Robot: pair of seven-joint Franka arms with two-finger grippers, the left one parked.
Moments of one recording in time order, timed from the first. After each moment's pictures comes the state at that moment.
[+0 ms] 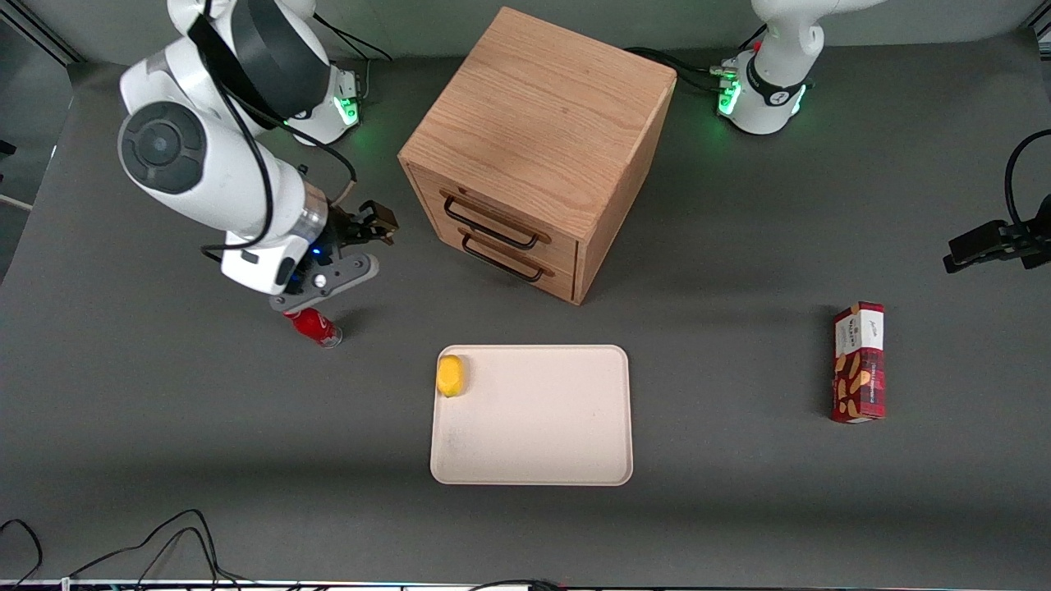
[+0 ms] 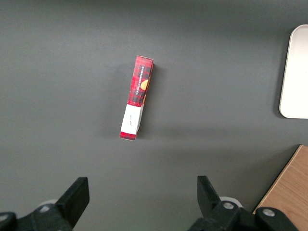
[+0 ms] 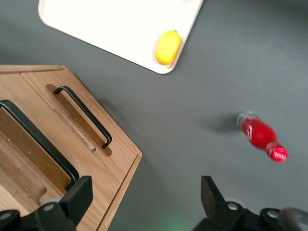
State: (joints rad) arm 0.25 0.29 0.21 -1.43 0.10 1.58 0.02
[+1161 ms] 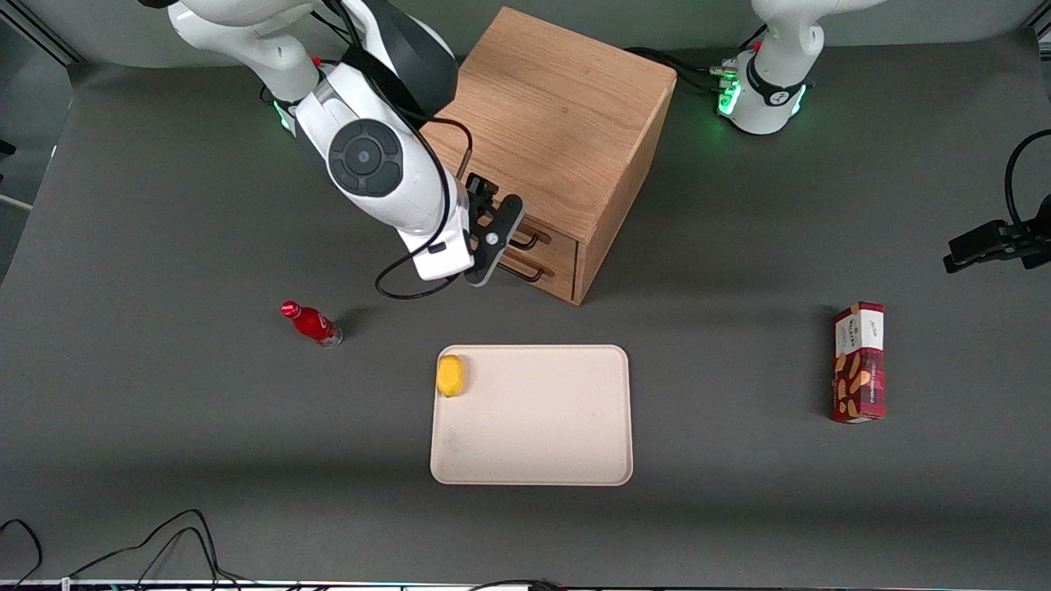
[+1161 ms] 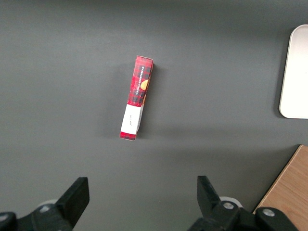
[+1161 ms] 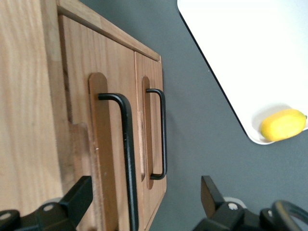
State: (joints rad) arm 0.40 0.44 0.29 -1.40 0.14 1.71 -0.39
